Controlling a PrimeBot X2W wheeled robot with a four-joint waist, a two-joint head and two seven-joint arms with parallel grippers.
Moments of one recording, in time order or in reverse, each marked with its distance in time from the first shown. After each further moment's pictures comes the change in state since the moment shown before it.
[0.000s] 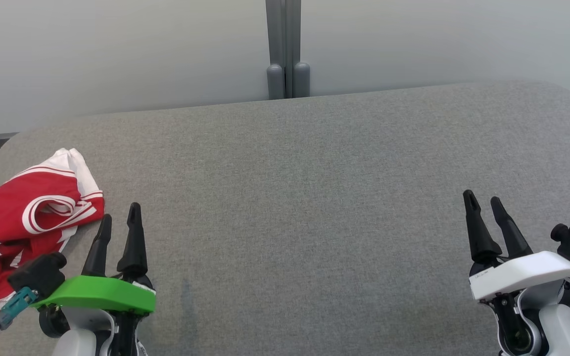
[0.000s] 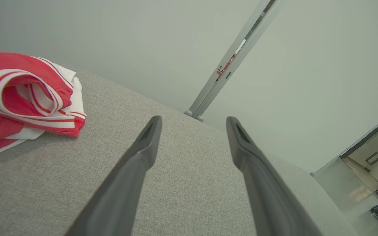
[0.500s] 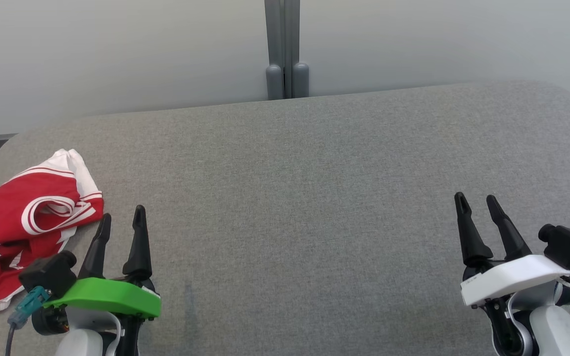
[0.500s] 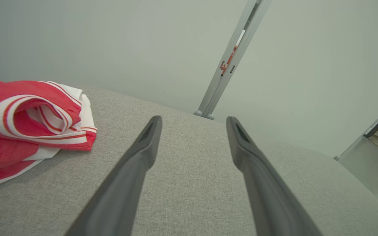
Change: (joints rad) left arm -0.001 0.005 -0.007 0.018 0.170 0.000 -0.039; right arm 0.005 0.000 0.019 -0.008 -0.149 0.000 -0.025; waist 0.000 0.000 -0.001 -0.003
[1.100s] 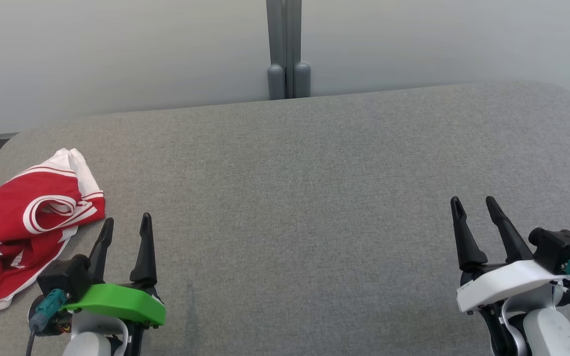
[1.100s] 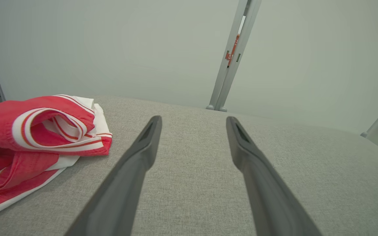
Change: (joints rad) left arm 0.001 -0.001 -0.002 0.043 0.170 0.001 -0.041; right arm 0.008 0.005 -0.001 0.008 -0.156 0.000 -0.026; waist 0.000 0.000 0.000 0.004
